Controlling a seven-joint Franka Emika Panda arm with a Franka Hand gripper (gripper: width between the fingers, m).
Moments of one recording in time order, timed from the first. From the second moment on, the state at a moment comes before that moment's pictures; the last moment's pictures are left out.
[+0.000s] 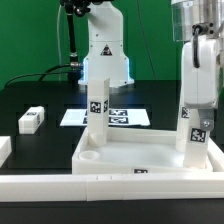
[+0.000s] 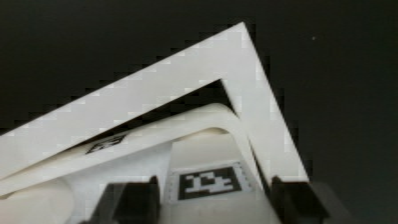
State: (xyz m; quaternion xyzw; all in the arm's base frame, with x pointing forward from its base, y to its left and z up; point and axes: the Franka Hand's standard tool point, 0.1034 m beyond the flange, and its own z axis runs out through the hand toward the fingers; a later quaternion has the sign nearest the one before) arm 0.645 0.112 0.095 -0.53 0.84 0.01 0.07
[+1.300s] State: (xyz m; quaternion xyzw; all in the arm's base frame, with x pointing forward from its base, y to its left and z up) arm 0.644 0.114 0.165 -0.57 0.81 0.00 0.12
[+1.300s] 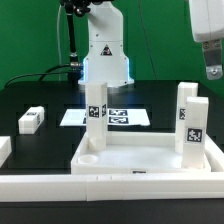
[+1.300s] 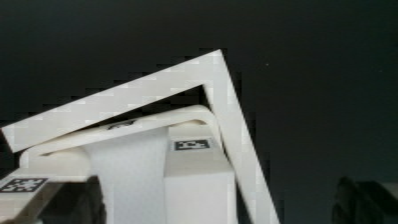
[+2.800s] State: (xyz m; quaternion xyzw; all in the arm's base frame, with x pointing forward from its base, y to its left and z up) arm 0.607 0.029 0.197 -0.86 0.49 -0.07 0.12
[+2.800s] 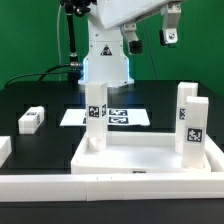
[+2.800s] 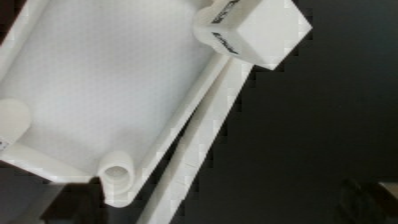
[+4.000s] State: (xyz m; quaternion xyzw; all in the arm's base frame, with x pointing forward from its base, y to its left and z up) arm 0.535 -0.114 0.170 -0.99 0.03 -0.11 0.04
